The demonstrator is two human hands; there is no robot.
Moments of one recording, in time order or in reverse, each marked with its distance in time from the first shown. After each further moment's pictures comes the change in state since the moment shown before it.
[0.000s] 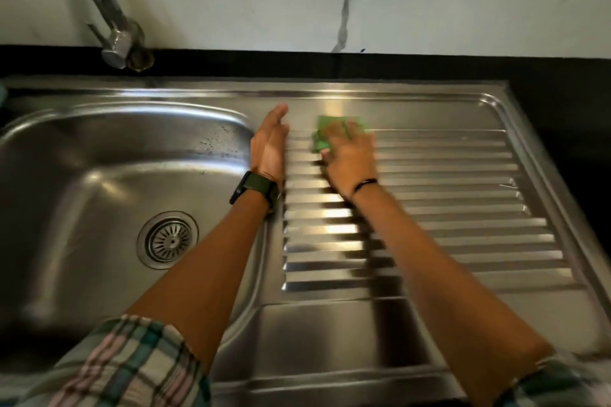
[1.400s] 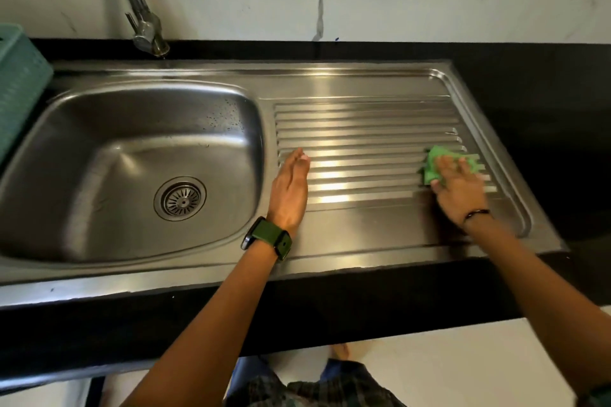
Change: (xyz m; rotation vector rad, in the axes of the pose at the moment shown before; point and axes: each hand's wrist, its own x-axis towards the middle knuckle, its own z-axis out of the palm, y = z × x) left_hand -0.191 0.000 0.001 0.125 -0.109 -0.006; right_hand -0.192 0.155 -0.049 -0.054 0.006 0.354
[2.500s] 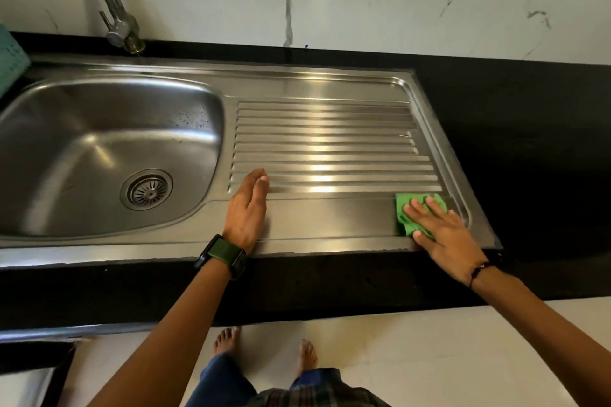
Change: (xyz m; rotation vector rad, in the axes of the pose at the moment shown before) left_hand -0.042 -0.021 0.030 0.238 0.145 0.060; right_hand -0.073 0.086 -0.019 0.065 -0.174 -0.345
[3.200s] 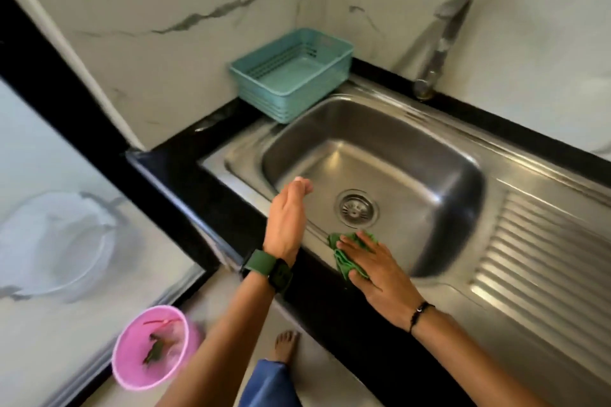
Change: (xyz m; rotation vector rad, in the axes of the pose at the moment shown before) left_hand -0.017 -0.048 -0.254 -0.397 0.688 -0.193; right_hand 0.105 -0.376 0.124 0.073 -0.374 -0.926
